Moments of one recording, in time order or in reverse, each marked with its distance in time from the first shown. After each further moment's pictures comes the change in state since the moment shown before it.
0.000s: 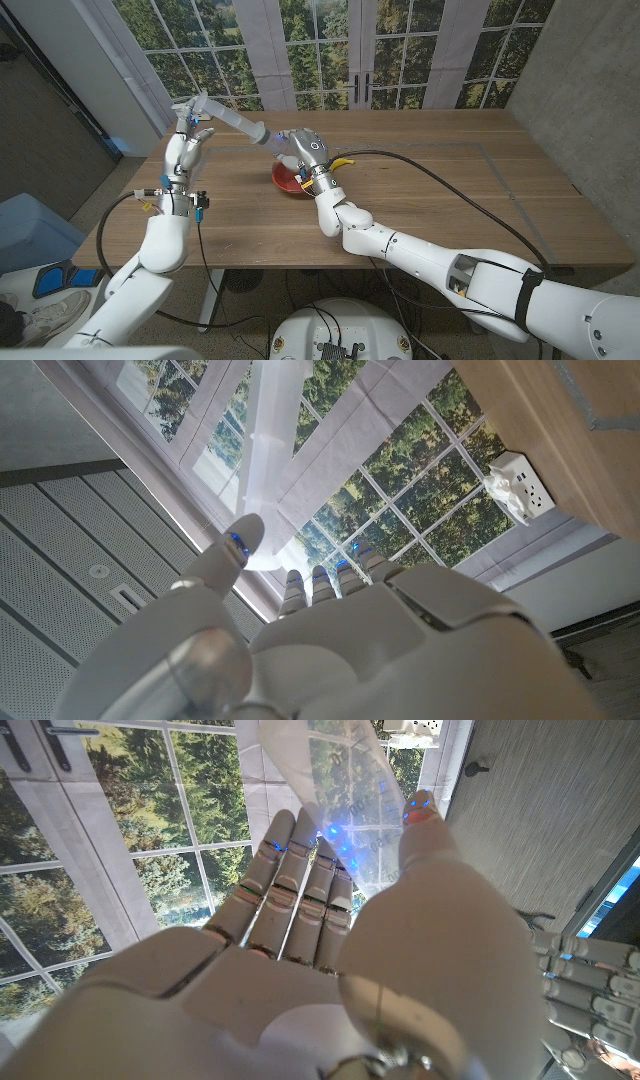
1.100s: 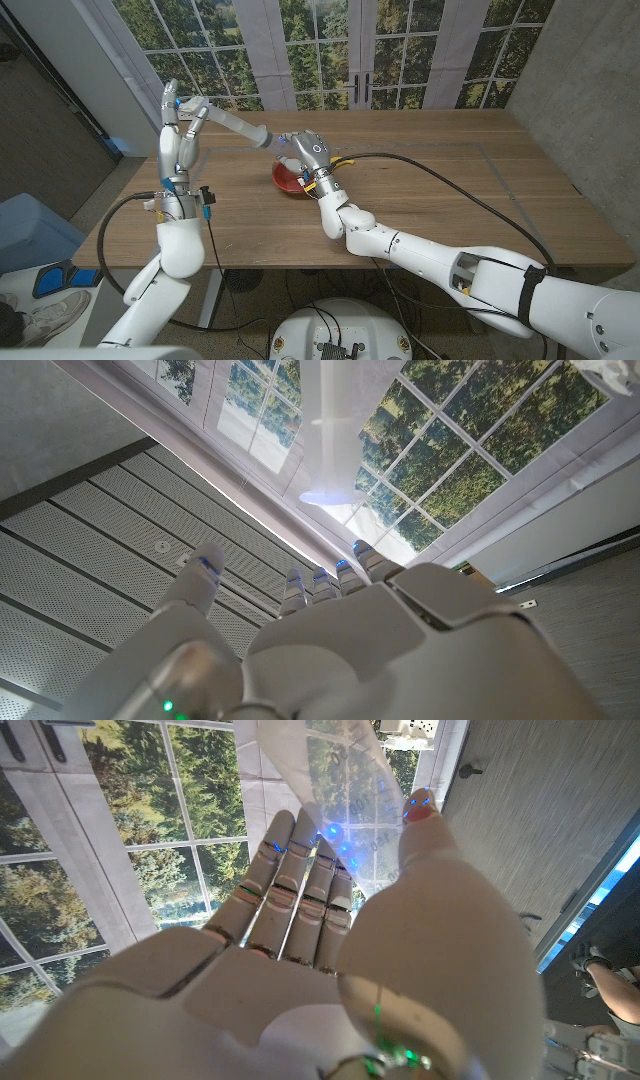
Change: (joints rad) left arm 0.013 -0.158 -0.030 -0.106 0.397 0.034 0.202; left_hand -0.172 -0.014 -0.187 0.059 -0.212 0.024 -0.016 0.008 0.000 -0.008 -0.003 0.000 0.000 0.000 0.000 0.000 0.005 0.005 0.005 0.000 0.002; right arm -0.004 -0.047 -0.042 -0.044 0.005 -0.008 -0.021; right_hand 0.011 -0.011 0.000 0.000 -0.001 0.005 0.005 -0.010 0.000 0.002 0.002 -0.008 0.005 0.000 0.000 -0.003 0.009 -0.014 0.004 0.009 0.000
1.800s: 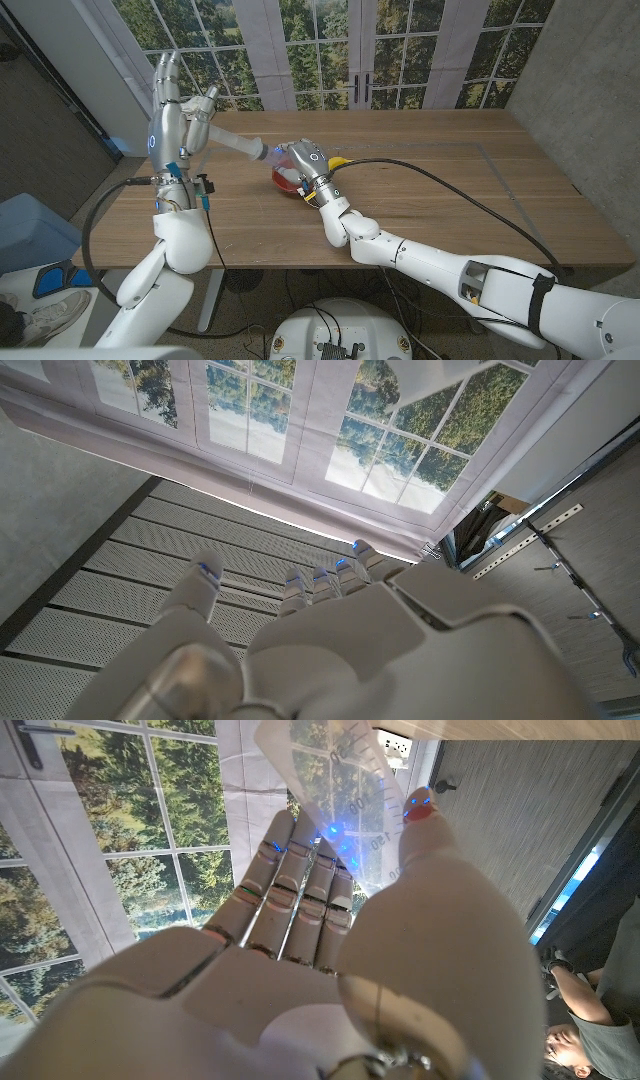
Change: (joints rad) left arm 0.069 -0.009 0.017 -0.280 0.272 0.372 0.024; left_hand -0.051 0.007 -0.030 0.026 -0.055 0.007 -0.007 0.000 0.000 0.005 -0.005 0.000 0.000 0.009 -0.002 0.000 0.006 0.000 0.000 0.000 0.004; right arm -0.029 -0.038 -0.006 -0.048 -0.044 0.018 0.046; right_hand 0.000 0.000 0.000 0.000 0.001 0.009 -0.001 0.003 -0.001 0.009 -0.009 -0.009 0.005 0.000 0.000 -0.007 0.005 0.000 0.000 0.013 0.000
